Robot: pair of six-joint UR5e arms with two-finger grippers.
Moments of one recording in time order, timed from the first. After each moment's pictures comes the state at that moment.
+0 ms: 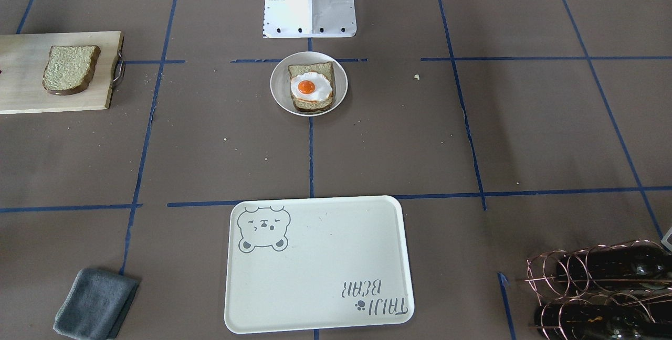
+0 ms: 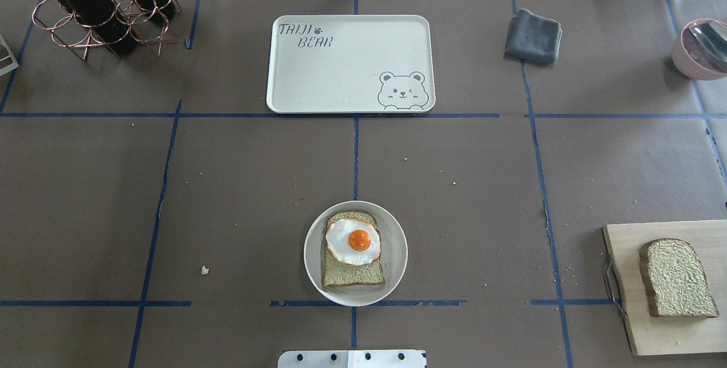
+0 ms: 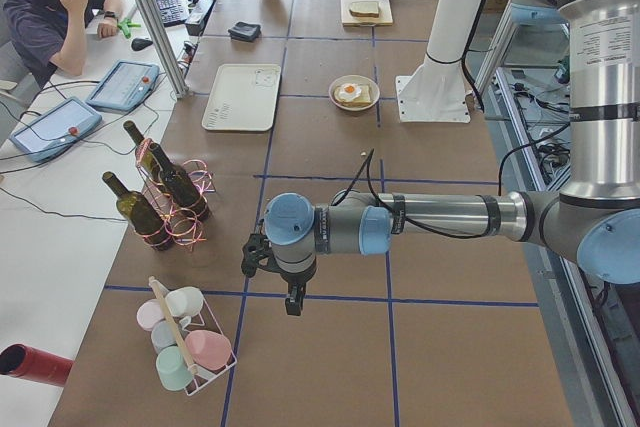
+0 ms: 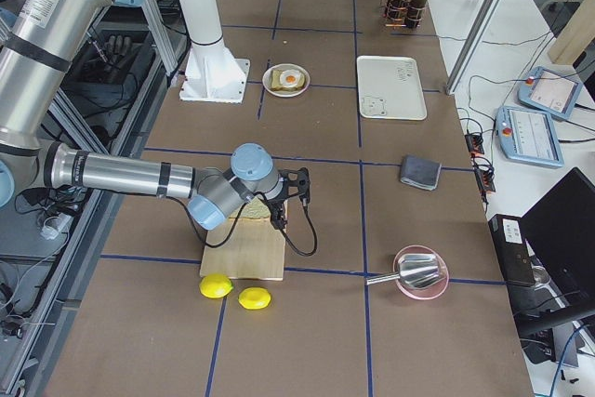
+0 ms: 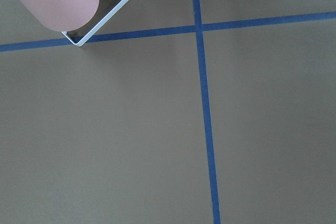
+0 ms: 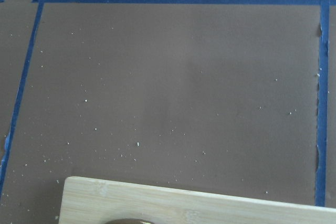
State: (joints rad) left arm -1.59 -1.45 -1.70 -1.56 -2.36 0.12; right arm 1.15 -2.06 1.83 -0.61 2.29 0.74
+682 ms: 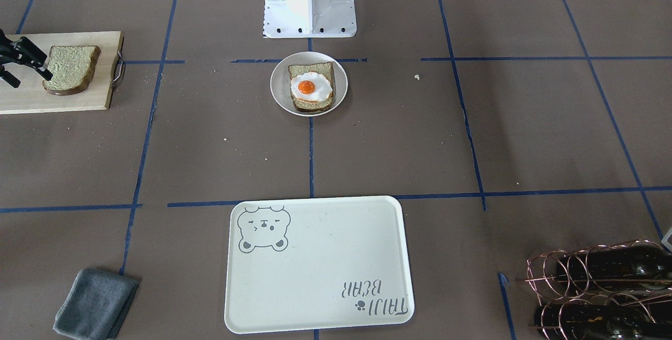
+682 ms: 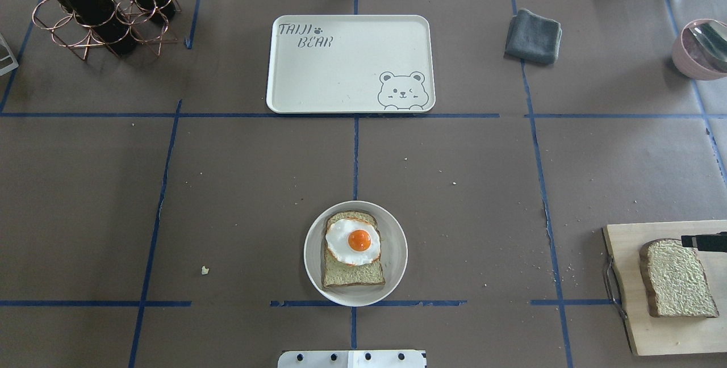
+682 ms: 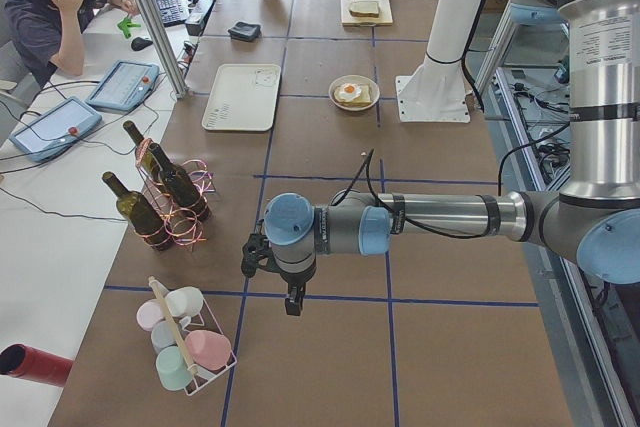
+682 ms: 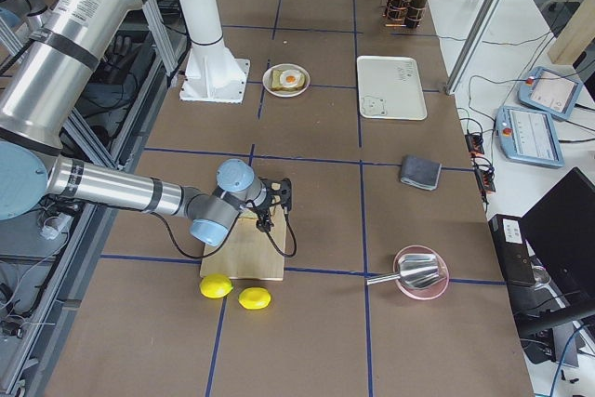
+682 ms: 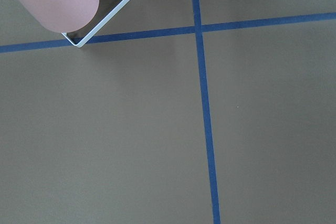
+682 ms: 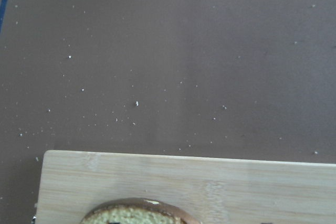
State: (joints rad) left arm -1.59 -1.45 -1.69 -1.56 -2.36 0.12; right arm 0.80 -2.07 1.71 -0.29 2.03 1.03
